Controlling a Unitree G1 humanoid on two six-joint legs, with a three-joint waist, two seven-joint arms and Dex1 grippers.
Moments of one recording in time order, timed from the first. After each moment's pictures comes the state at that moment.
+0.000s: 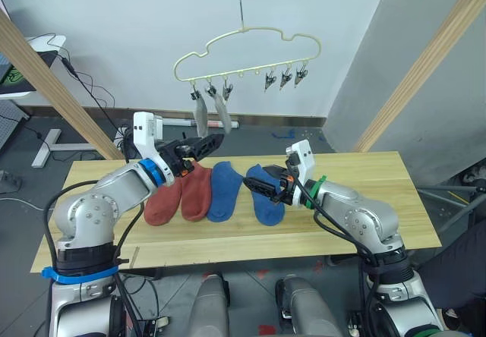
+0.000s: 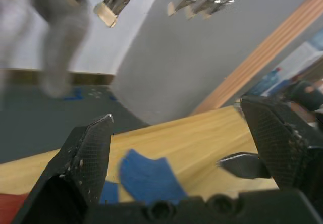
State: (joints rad) left arm -0.43 0.53 0.22 -0.13 -0.98 0.87 -0.28; right arm -0.43 -0.20 0.13 -0.20 0.59 0.85 0.41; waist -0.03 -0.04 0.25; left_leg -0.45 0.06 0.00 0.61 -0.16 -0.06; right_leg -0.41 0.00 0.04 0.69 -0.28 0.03
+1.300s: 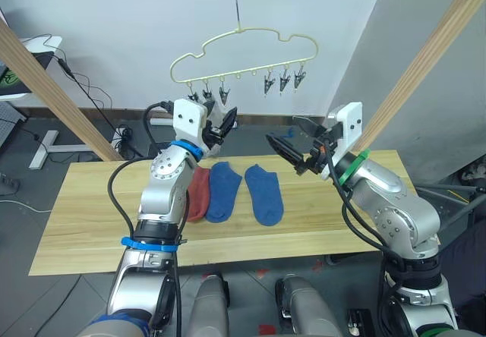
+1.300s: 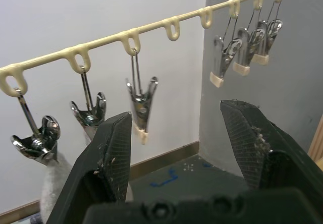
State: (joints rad) left arm -0.60 0.24 0.05 0.22 -0.29 0.11 -0.38; right arm -0.45 -0.27 0.02 -0.44 0.53 0.69 0.39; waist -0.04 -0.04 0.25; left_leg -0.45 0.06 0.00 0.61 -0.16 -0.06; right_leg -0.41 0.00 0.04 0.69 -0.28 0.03
